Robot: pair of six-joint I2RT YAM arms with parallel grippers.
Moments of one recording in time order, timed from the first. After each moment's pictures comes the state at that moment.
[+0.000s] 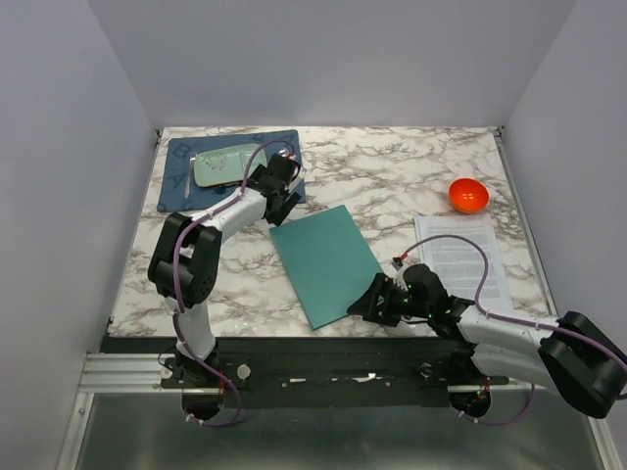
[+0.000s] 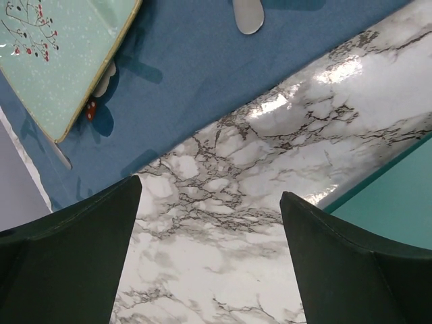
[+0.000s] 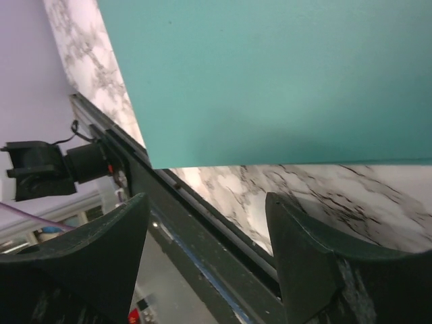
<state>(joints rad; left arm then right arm) -0.43 1.85 1.32 -0.42 -0.40 0.30 0.74 1.05 0.17 0.25 -0.33 1.07</state>
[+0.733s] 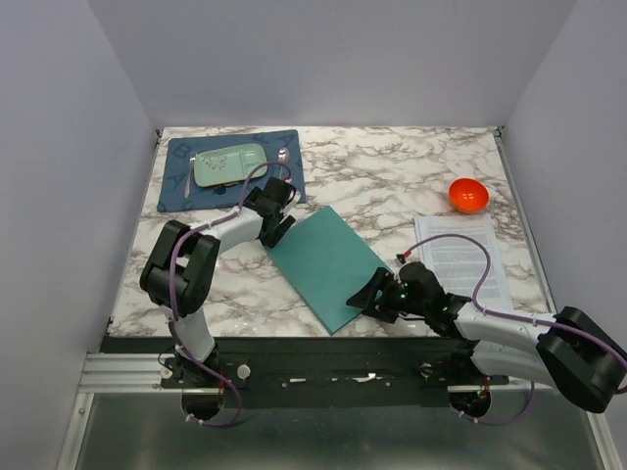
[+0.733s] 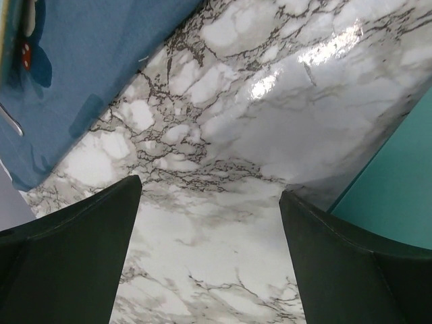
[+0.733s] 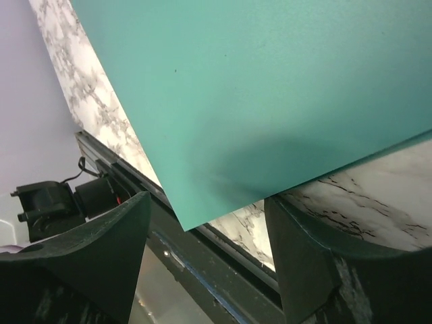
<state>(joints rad) -0.46 1.78 1.09 -0.34 -0.42 0.30 0.75 1.10 0.20 0.26 -0.21 1.16</state>
